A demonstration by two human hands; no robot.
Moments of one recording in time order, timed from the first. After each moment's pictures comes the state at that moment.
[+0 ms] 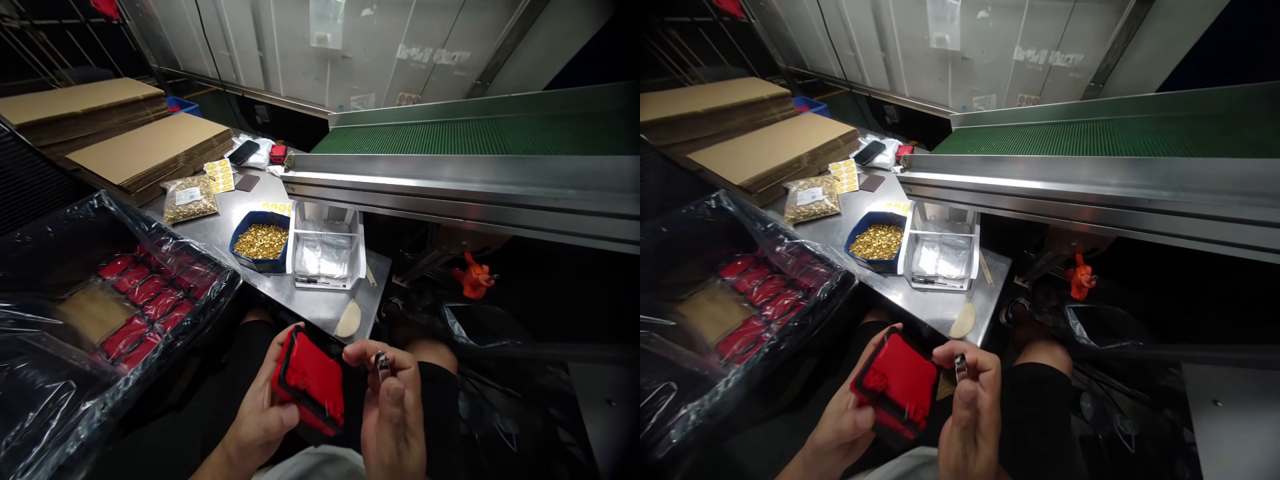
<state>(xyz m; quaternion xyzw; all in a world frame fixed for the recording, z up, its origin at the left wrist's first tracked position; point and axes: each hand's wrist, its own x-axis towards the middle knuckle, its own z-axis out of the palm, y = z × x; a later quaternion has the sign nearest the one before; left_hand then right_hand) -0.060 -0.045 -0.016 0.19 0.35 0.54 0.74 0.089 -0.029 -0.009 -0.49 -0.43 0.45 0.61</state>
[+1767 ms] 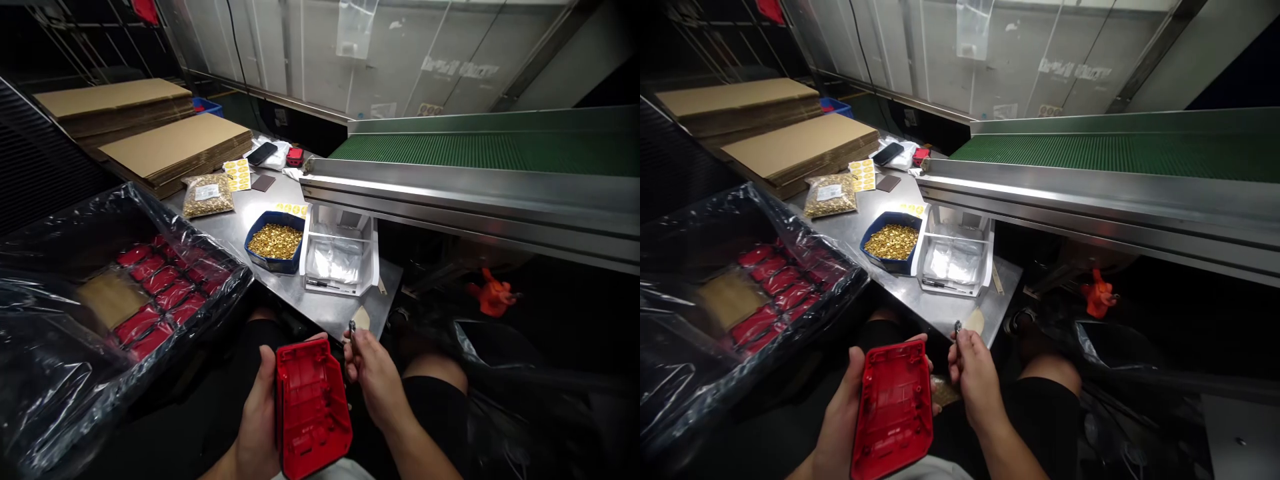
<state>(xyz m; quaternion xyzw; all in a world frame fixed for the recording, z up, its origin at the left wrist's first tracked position) -0.055 -0.041 -0.011 -0.05 0.17 0.54 0.82 0.099 0.019 -0.070 -0.59 -0.44 0.60 0.32</state>
